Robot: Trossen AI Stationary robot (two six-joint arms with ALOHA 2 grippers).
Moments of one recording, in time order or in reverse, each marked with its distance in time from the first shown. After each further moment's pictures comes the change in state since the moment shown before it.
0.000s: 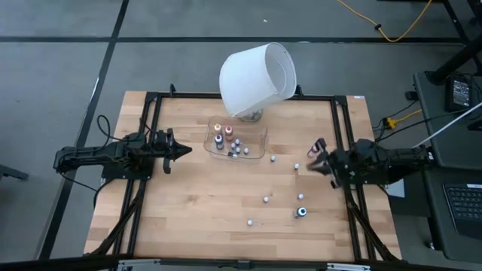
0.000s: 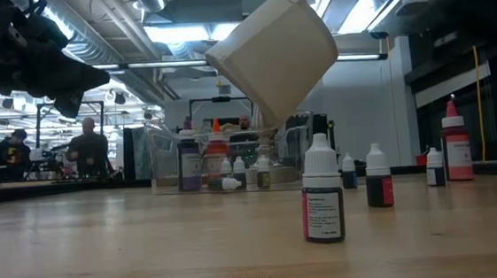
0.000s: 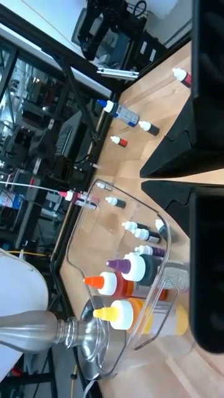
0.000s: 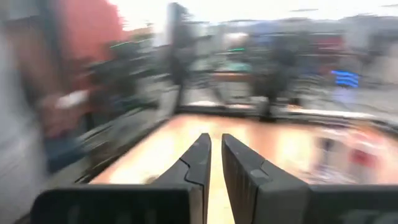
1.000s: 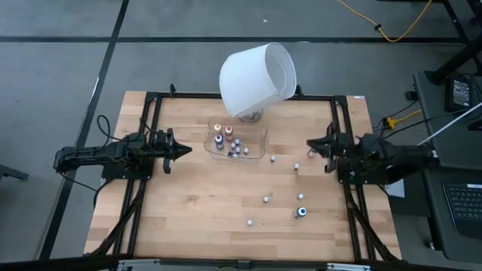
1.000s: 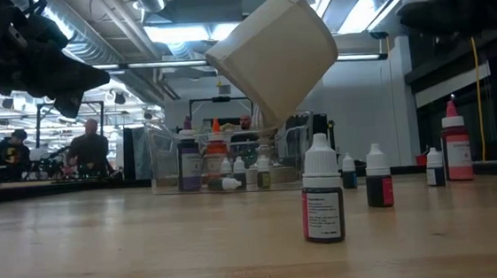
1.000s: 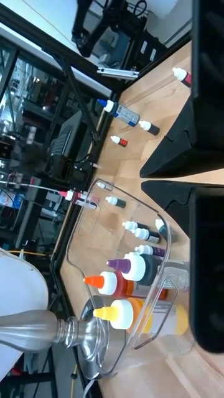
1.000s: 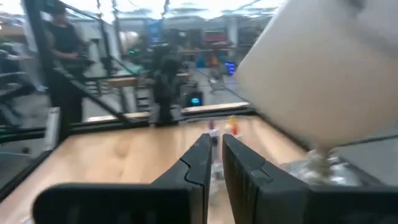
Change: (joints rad) left arm 0.000 0.000 0.000 0.000 -0.002 0.000; right arm -0.005 0.079 0.153 -0.098 0.476 0.019
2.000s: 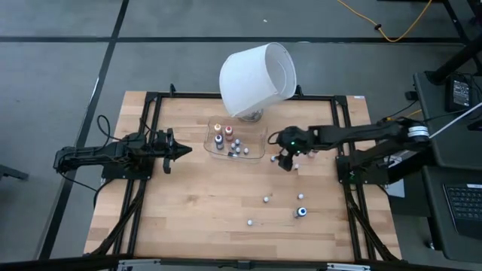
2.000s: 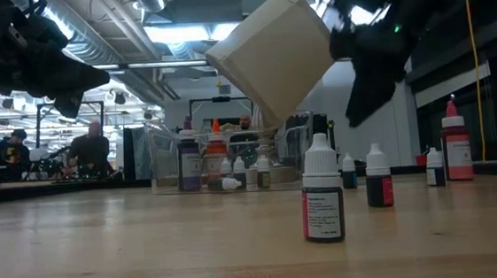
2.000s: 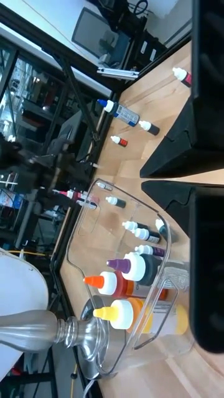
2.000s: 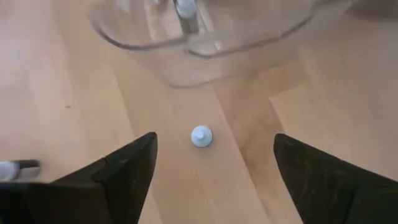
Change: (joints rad) left arm 0.000 0.000 0.000 0.000 0.000 0.000; right arm -0.169 1.229 0.622 -0.446 -0.164 0.229
